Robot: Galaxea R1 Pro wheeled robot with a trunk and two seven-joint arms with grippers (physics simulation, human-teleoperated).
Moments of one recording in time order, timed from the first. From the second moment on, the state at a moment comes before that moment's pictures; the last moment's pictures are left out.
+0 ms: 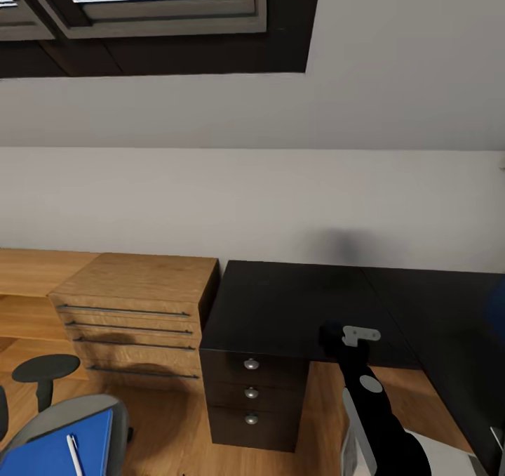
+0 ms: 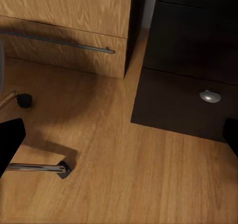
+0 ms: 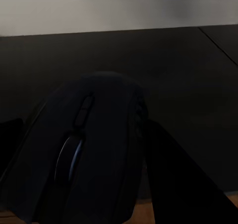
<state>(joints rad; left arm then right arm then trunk) -0.13 -0.07 -0.04 -0.38 0.09 -0.53 0.12 -0.30 0.08 -0.03 -1.24 0.02 0.20 -0.16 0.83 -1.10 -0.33</state>
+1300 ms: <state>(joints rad) -0.13 -0.07 -0.04 -0.38 0.09 -0.53 0.12 -0.30 0.08 -0.03 -1.17 0.02 0.11 -0.13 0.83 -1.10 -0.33</state>
